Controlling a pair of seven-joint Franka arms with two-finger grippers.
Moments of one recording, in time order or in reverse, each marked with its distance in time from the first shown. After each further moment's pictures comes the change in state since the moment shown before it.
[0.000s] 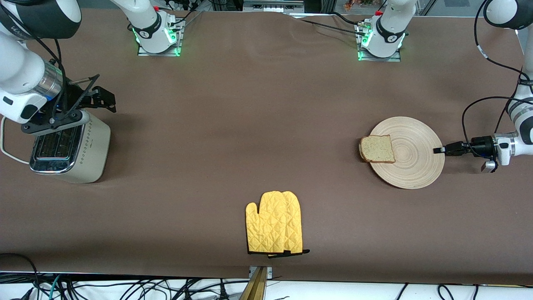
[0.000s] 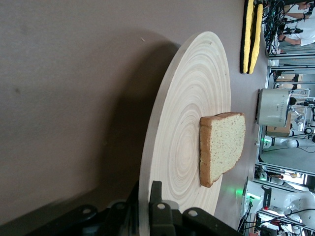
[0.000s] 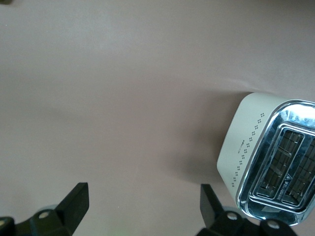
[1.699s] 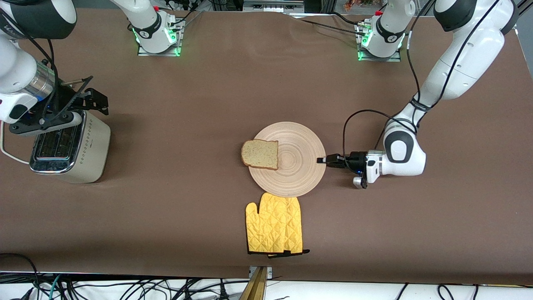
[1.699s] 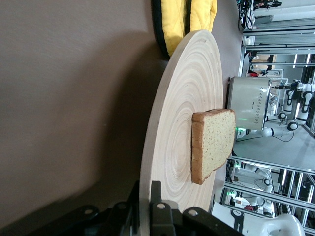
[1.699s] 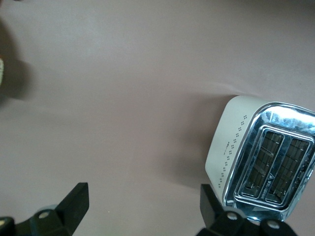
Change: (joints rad) left arm -0.434 0.021 -0.412 -0.204 -0.345 0.563 -0.178; right arm -0.002 0.003 -0.012 0.014 -0.033 0.013 0.000
